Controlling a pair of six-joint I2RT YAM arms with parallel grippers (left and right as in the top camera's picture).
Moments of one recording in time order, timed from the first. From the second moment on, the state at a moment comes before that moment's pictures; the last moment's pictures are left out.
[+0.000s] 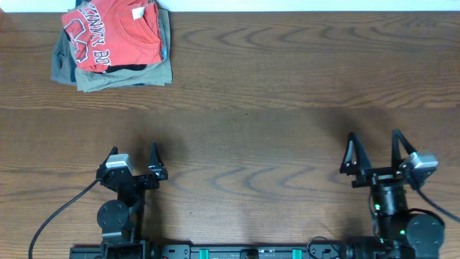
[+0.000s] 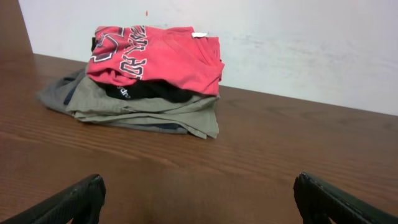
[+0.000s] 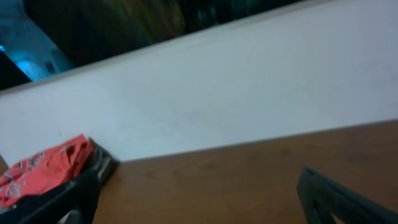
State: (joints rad) left arm 0.07 0.01 0.02 -0.11 0.04 -0.17; right arm 0.01 0.12 0.33 -0.08 -0.12 0.31
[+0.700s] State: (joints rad) left arm 0.07 0.01 0.02 -0.11 0.04 -0.17; right arm 0.01 0.01 0.01 0.11 0.03 0.31
